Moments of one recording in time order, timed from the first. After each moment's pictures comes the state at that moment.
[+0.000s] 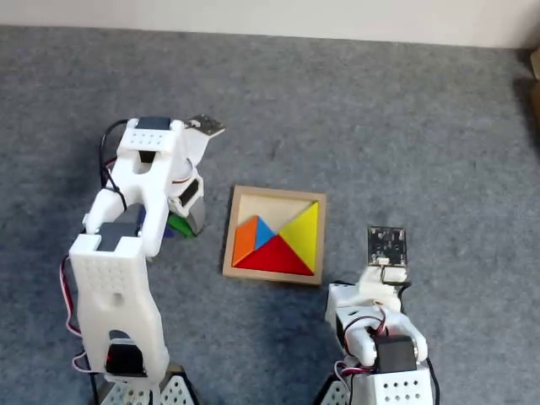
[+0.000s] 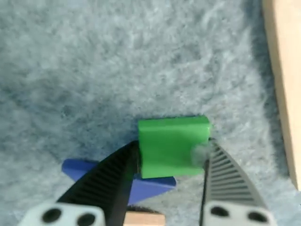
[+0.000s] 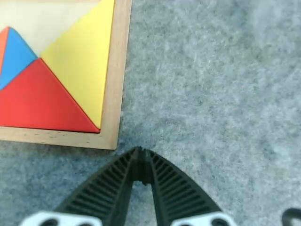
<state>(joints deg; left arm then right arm) -3.8 33.2 -8.0 82.5 -23.0 -11.6 -104.3 96.0 70.2 -5.9</state>
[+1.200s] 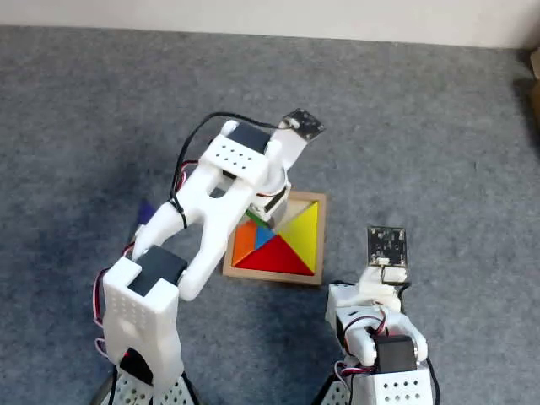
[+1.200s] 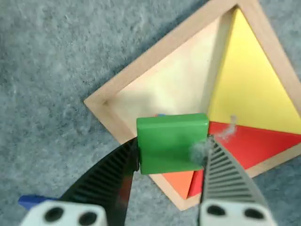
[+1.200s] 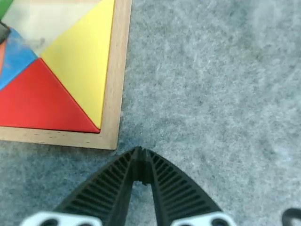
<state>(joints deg) 21.6 21.2 -8.1 80.7 -8.6 -11.6 -104.3 96.0 70.2 -5.9</state>
